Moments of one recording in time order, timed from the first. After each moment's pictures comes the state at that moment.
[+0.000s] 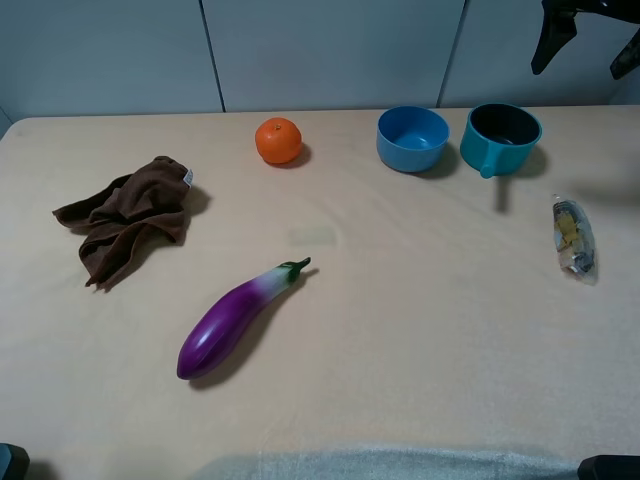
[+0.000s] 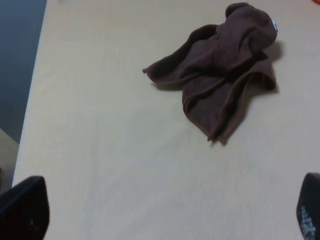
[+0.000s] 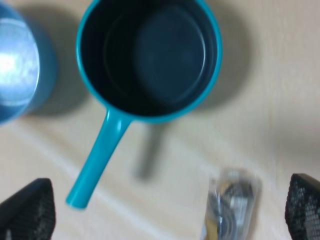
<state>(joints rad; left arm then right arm) -0.03 0.00 -0.49 0.09 1.06 0.02 -0.02 1.95 -1.78 0.05 1.21 -0.01</state>
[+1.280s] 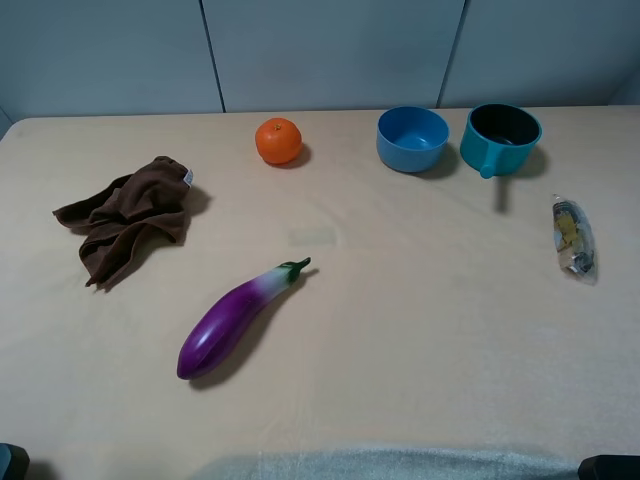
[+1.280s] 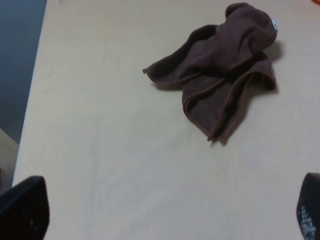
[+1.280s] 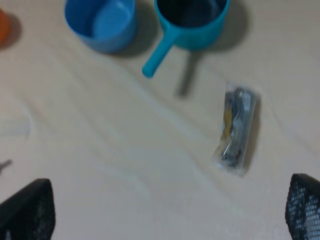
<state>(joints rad) -0.03 0.00 -0.49 0.09 1.06 0.02 -0.02 0.84 -1.14 0.12 1.22 -0.01</state>
